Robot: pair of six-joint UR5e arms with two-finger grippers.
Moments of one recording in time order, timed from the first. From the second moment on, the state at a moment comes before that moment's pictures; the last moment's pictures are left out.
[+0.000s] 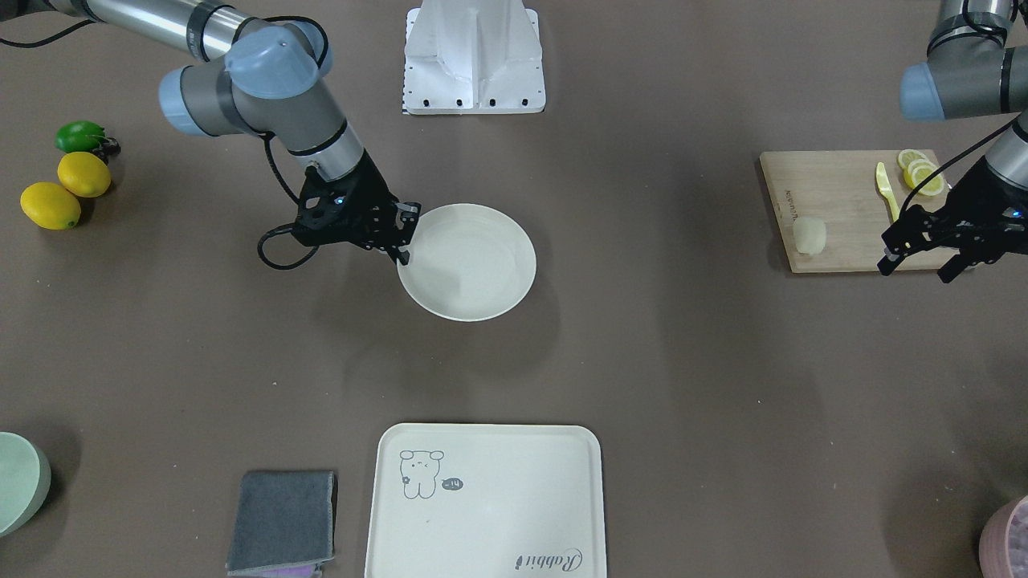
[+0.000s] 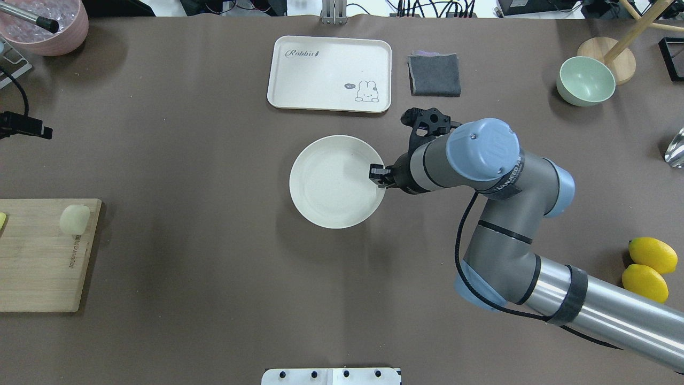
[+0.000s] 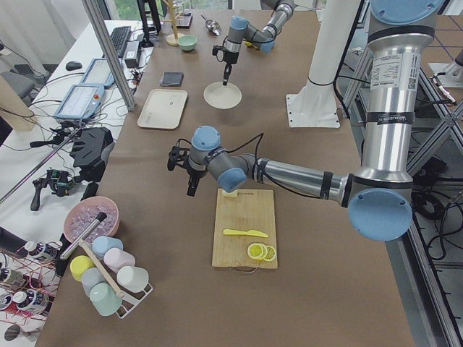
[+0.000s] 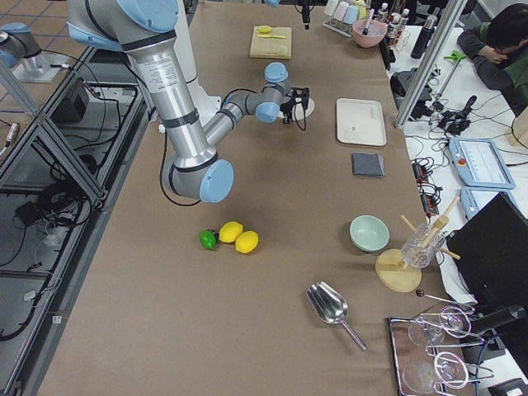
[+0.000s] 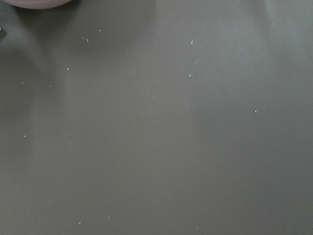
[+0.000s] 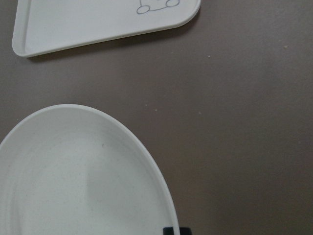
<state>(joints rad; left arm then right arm) -1.16 -1.58 -1.69 -2.22 -2.20 -0.71 0.55 -1.04 1.68 -1.13 1.82 1.37</state>
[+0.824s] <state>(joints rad) -1.11 -1.55 -1.70 -2.26 -2.20 -0.71 0.49 -0.99 1.59 -1.14 1.82 1.42</state>
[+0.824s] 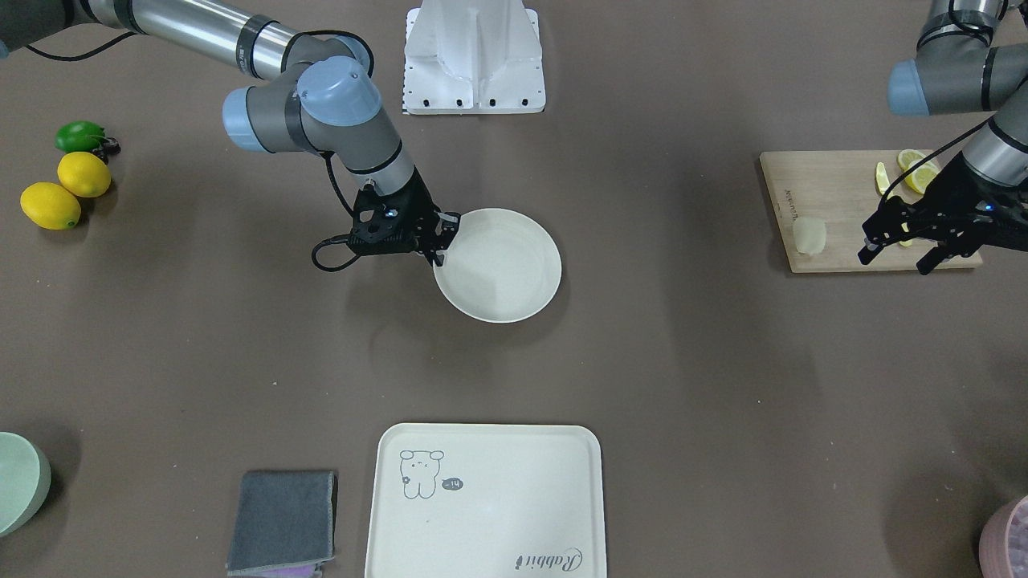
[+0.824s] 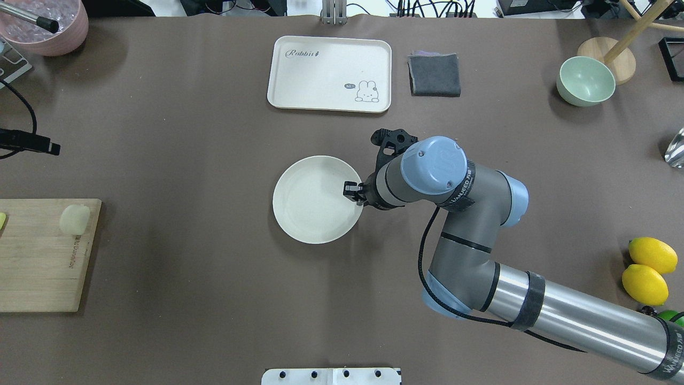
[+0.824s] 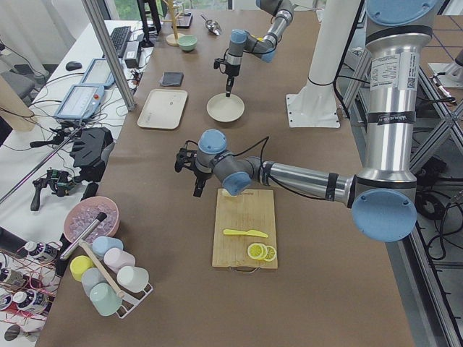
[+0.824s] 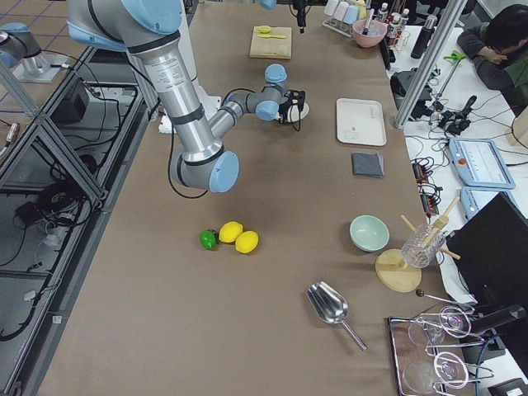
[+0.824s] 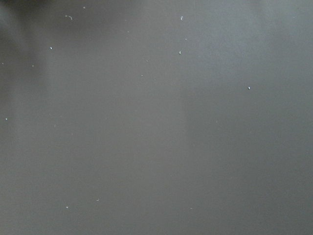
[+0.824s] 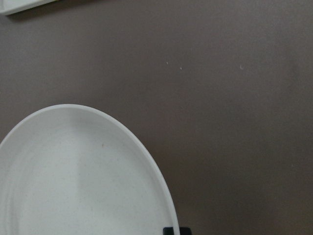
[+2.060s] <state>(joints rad) -0.81 -1.43 -1.81 -2.26 -1.91 -0.78 0.74 -1.06 1.70 -1.25 2.00 1.34</state>
